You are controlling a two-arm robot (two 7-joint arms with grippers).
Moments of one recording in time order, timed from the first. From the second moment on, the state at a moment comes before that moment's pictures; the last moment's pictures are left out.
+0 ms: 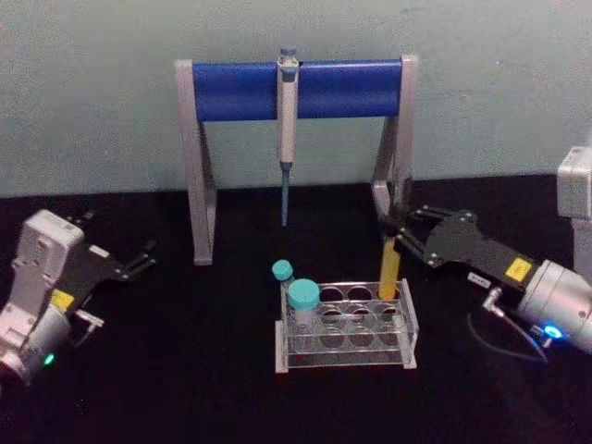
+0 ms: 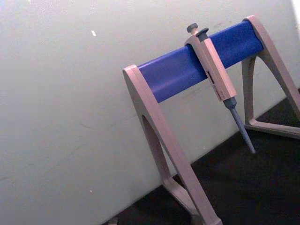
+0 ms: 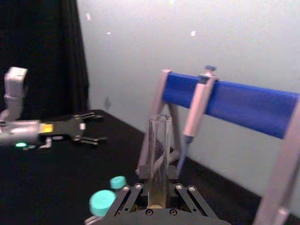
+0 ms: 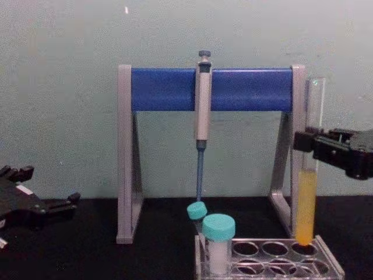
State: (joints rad) left arm -0.20 0.60 0.45 -1.41 -0.25 -0.12 0.03; right arm 0.19 0.58 -0.35 -1.61 0.58 -0.03 0.57
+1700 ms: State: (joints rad) left arm -0.20 0.60 0.45 -1.41 -0.25 -0.12 0.03; right arm 0.23 0.52 -0.34 -1.57 0.48 -0.03 0.47
